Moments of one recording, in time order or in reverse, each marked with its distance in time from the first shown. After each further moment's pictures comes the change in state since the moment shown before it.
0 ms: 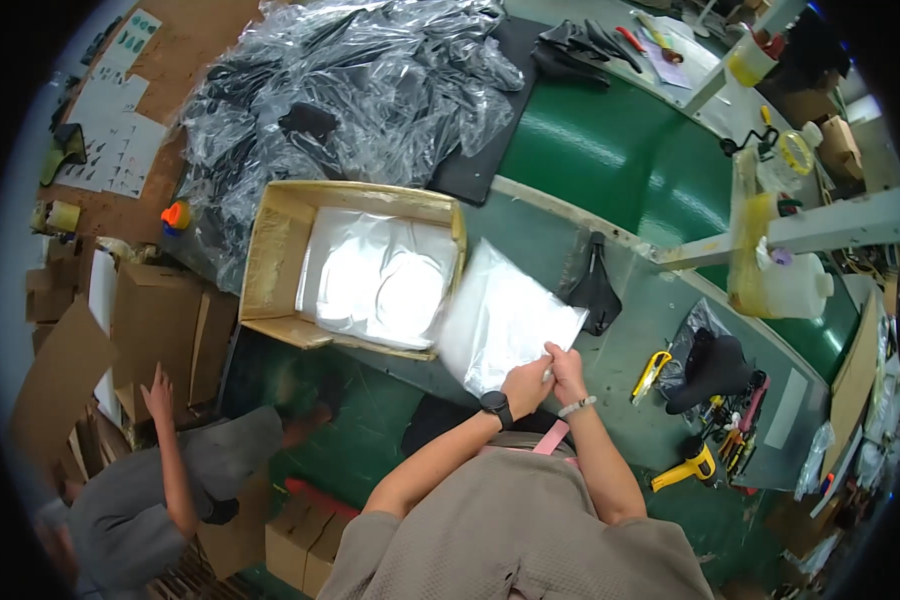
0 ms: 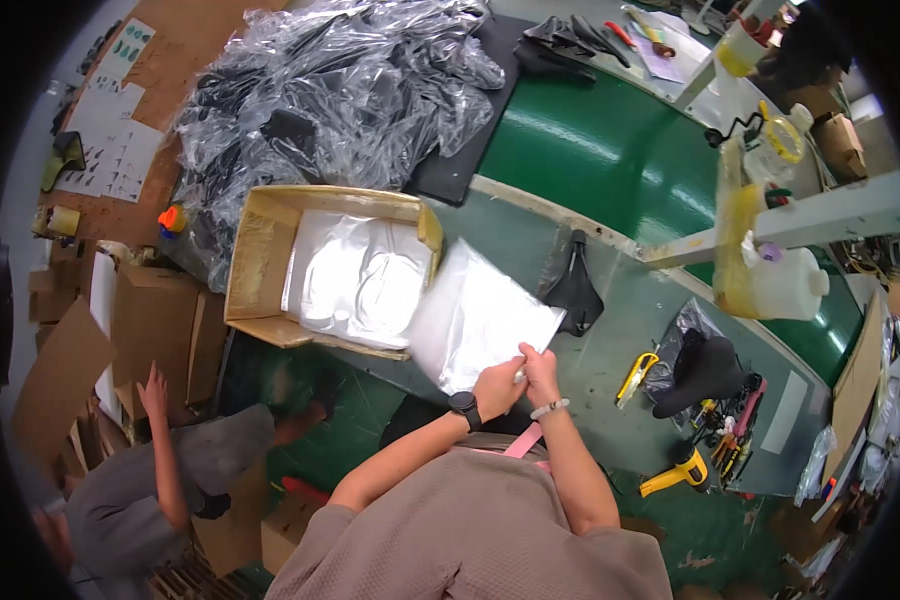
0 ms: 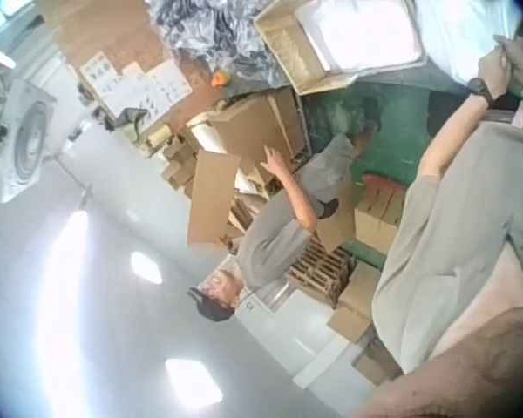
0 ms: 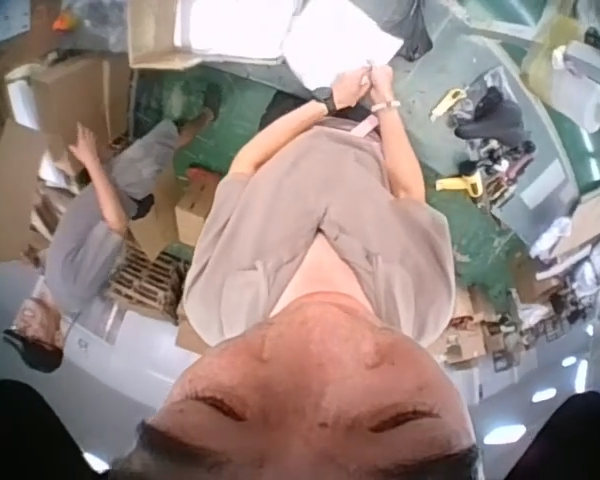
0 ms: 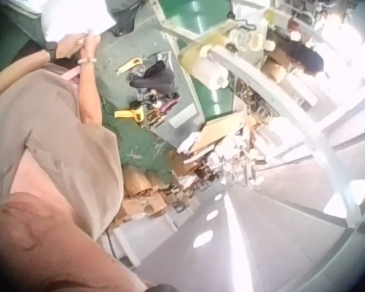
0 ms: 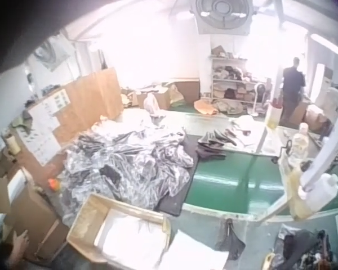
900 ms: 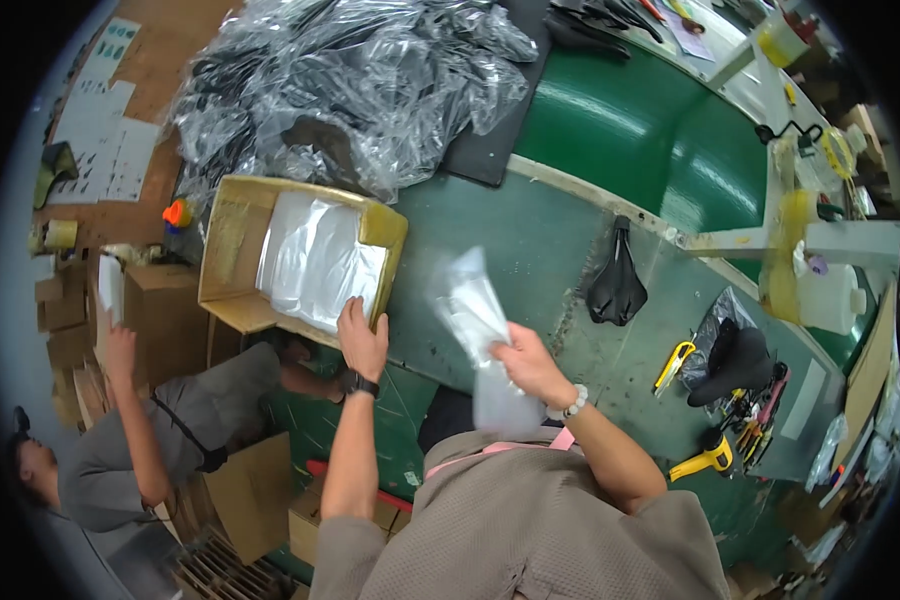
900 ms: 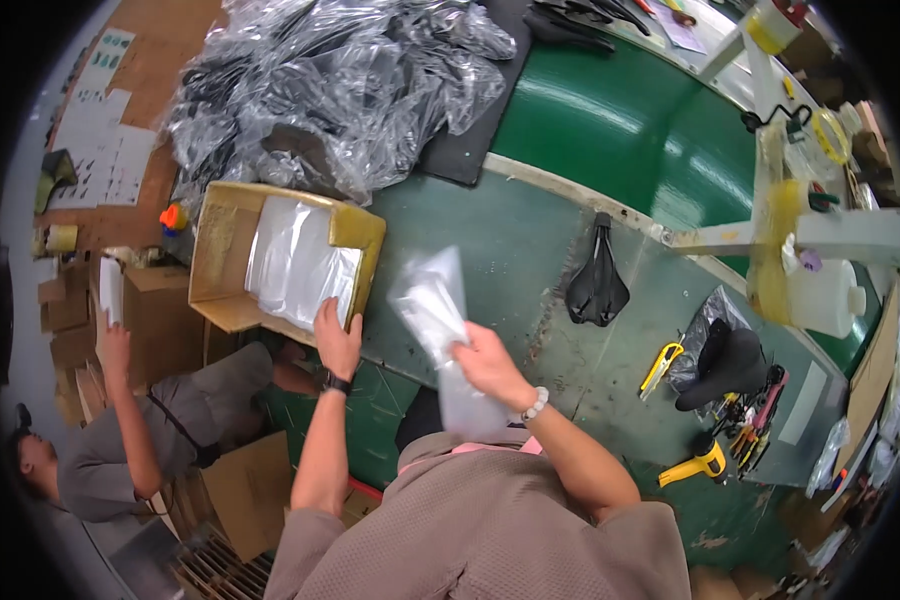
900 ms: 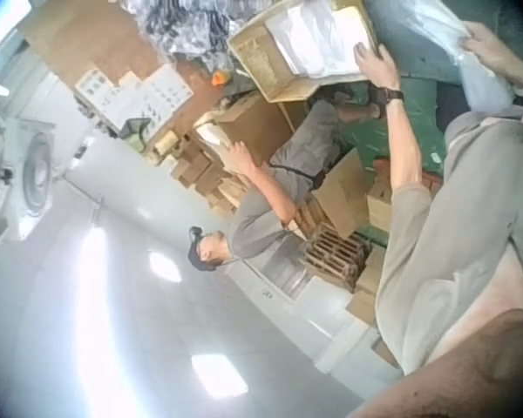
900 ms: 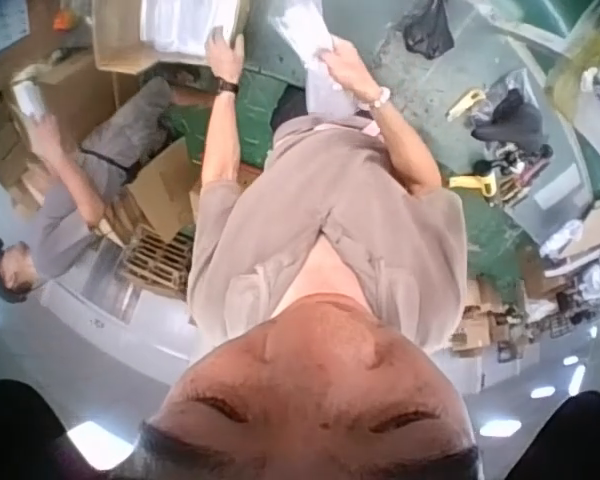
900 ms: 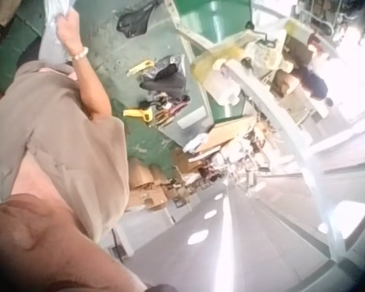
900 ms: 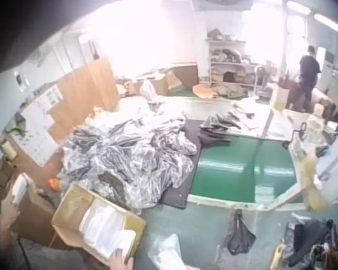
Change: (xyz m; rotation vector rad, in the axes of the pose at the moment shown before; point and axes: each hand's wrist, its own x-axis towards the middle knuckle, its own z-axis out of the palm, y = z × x) left_hand -0.019 -0.120 -0.249 0.739 0.608 -0.134; right_hand -0.070 -0.077 0.129 -0.383 -0.603 -0.123
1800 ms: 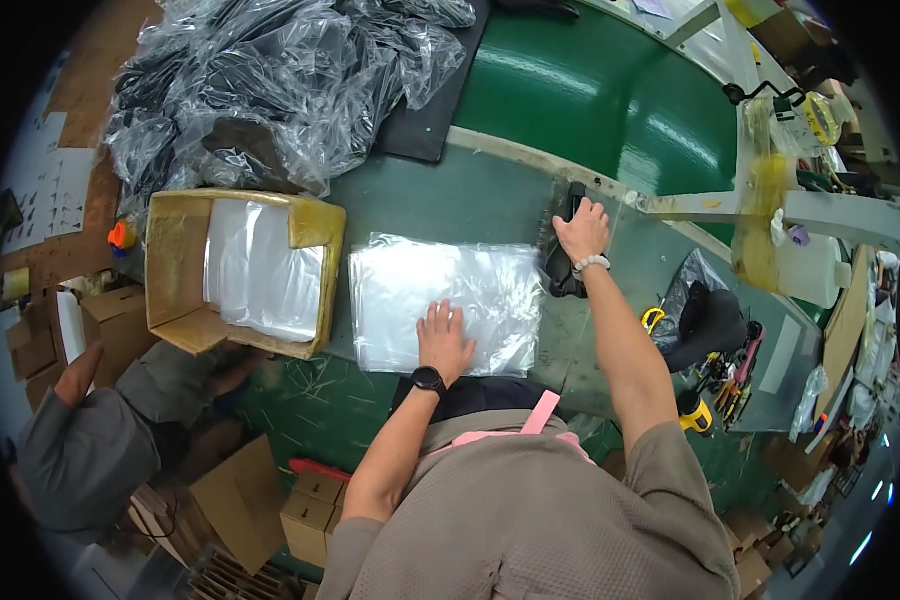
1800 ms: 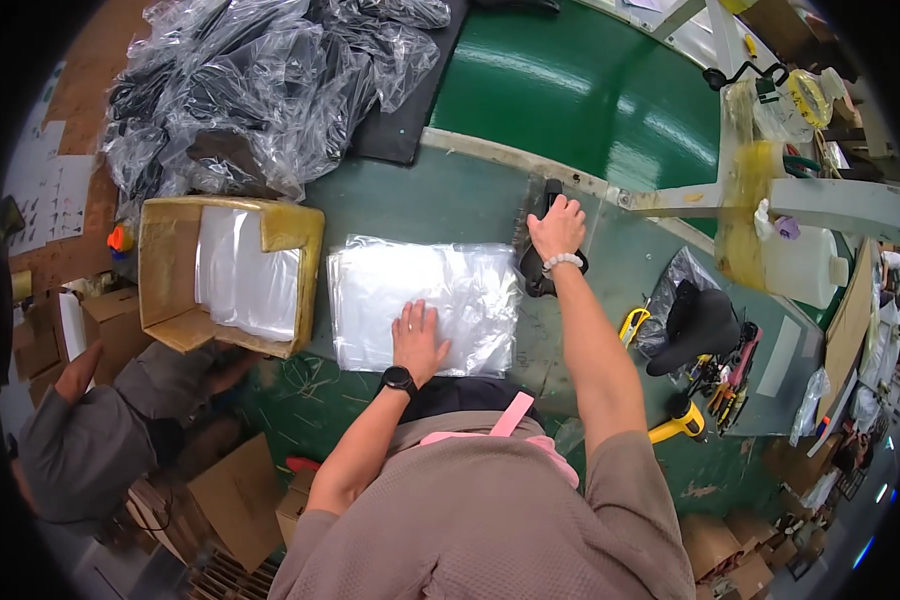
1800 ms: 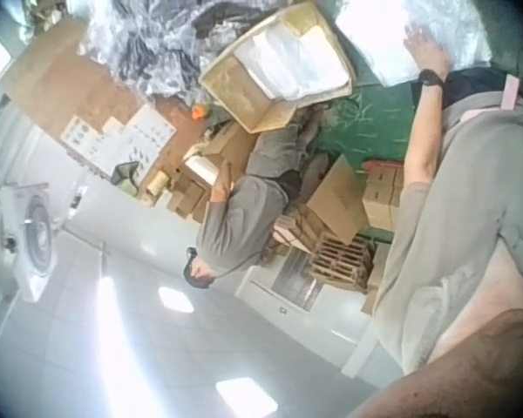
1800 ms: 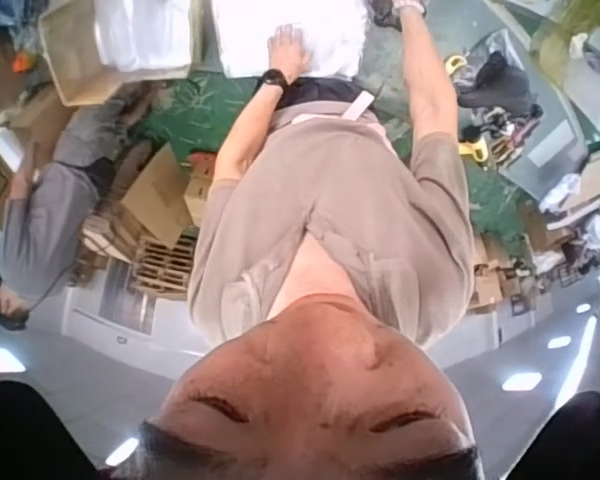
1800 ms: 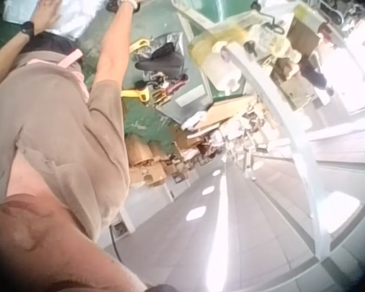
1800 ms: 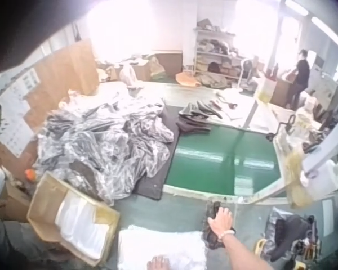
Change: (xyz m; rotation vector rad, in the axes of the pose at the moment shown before) left_hand -0.086 0.145 0.101 -0.096 -0.615 0.316; right_hand 0.109 0.033 -0.220 -1.289 0.986 0.052
